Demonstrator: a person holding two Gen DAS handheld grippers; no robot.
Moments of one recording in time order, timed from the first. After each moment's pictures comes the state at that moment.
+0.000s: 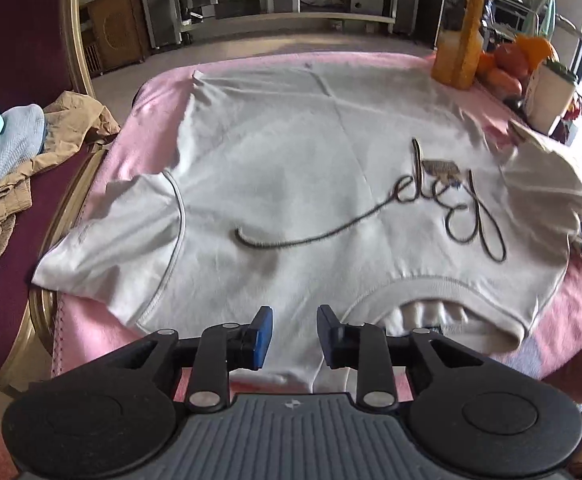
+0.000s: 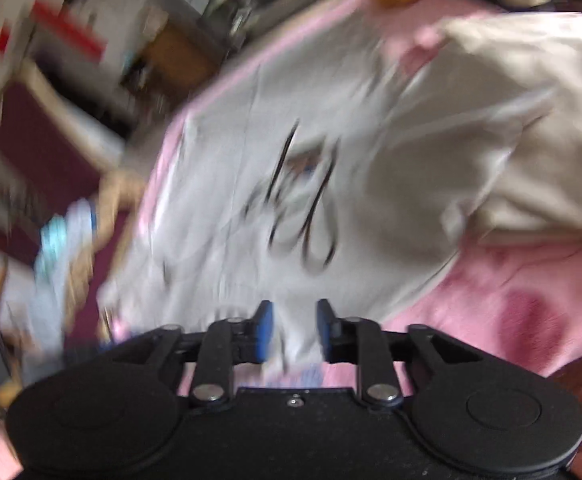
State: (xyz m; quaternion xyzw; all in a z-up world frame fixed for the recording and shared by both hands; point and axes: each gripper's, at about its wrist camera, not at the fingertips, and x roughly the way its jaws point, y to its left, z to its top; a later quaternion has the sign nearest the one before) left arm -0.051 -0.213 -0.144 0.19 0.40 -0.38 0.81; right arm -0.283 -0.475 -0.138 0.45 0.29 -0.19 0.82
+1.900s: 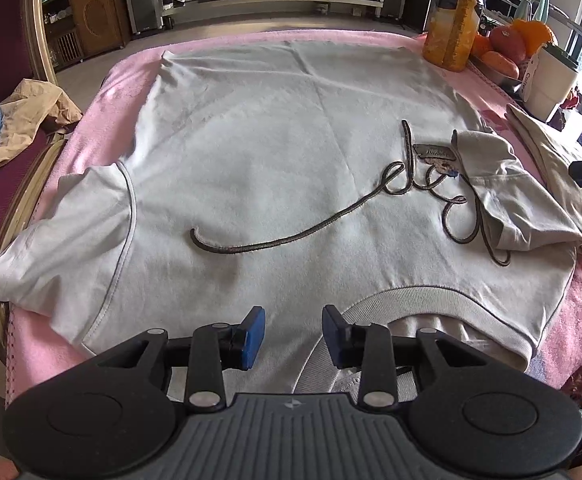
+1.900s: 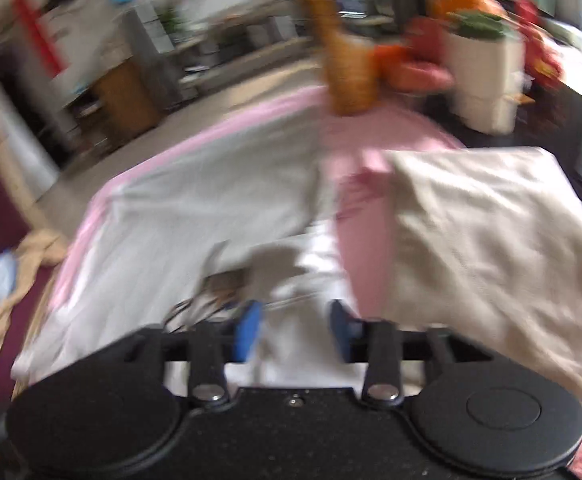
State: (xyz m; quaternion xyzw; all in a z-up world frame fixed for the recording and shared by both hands) left arm -0.043 -0.244 -0.174 0.21 0.42 -0.39 0.79; right arm -0.231 -0.518 -0.123 0.33 0.32 -0.32 0.83
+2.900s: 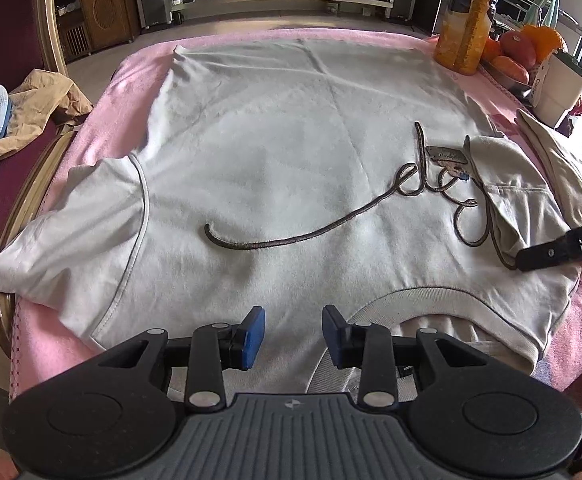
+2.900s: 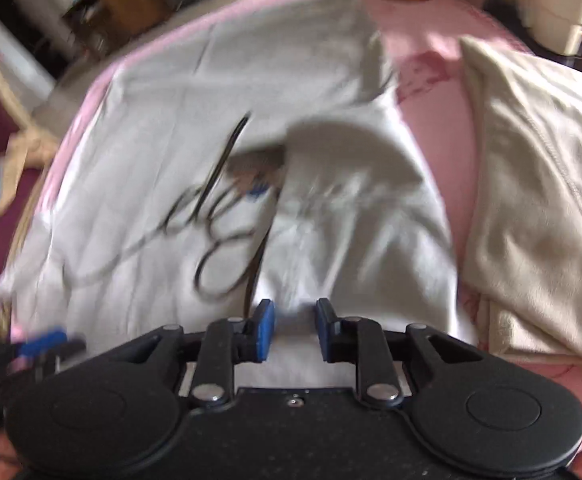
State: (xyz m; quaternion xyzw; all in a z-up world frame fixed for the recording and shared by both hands) left arm -0.036 -0.238 -0.174 0.20 0.43 -0.39 0.79; right arm -0.170 -0.471 -0.166 0.32 0.48 -0.21 0.79
